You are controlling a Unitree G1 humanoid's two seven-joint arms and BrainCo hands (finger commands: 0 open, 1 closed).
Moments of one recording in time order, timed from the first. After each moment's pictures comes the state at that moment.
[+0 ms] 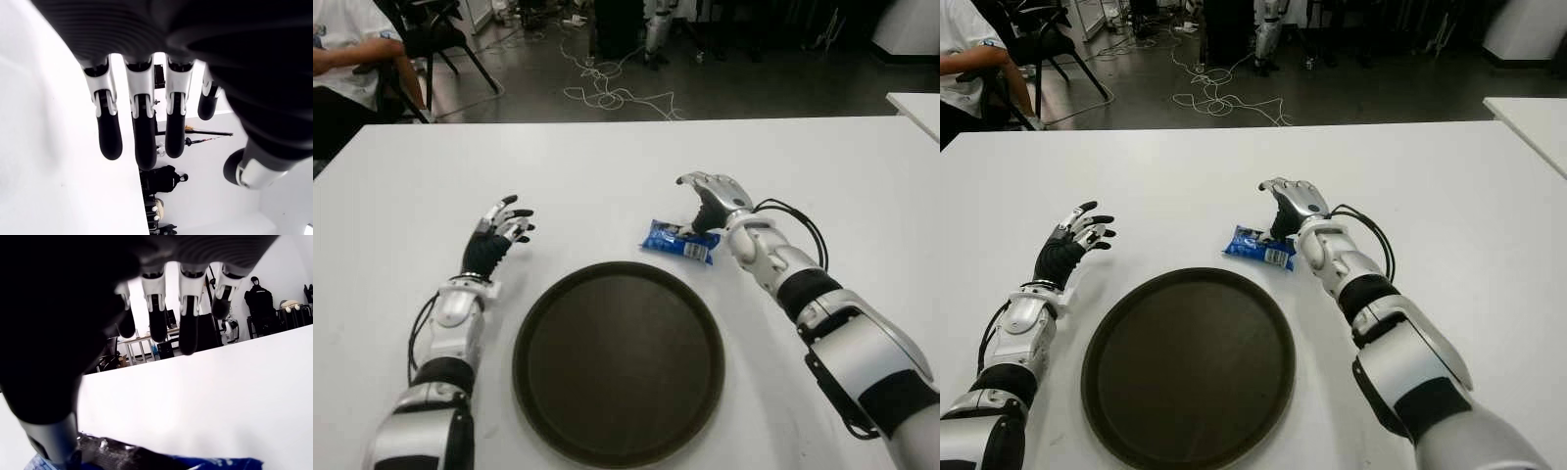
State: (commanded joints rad) left arm -0.49 0.19 0.17 1.06 -0.09 -0.56 -0.24; right arm -0.87 -0.17 0.52 1.18 -0.69 -0.13 -0.23
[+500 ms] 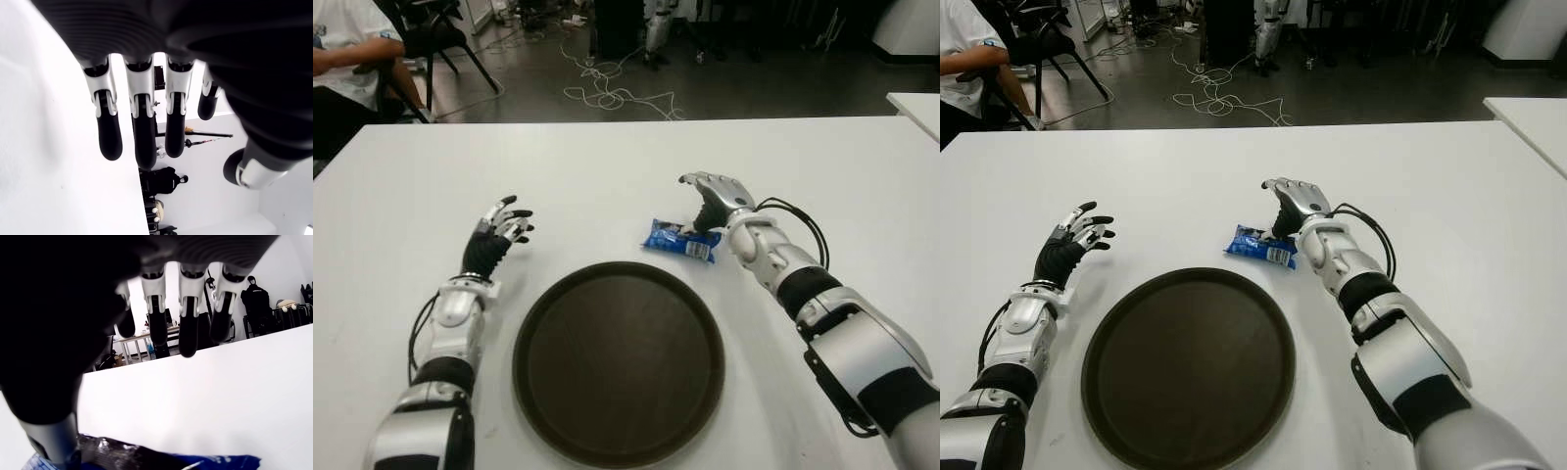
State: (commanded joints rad) left arm -0.49 0.20 0.17 1.08 -0.08 -0.58 -0.22; right arm -0.88 -0.16 0.51 1.20 -0.69 -0.14 -0.24
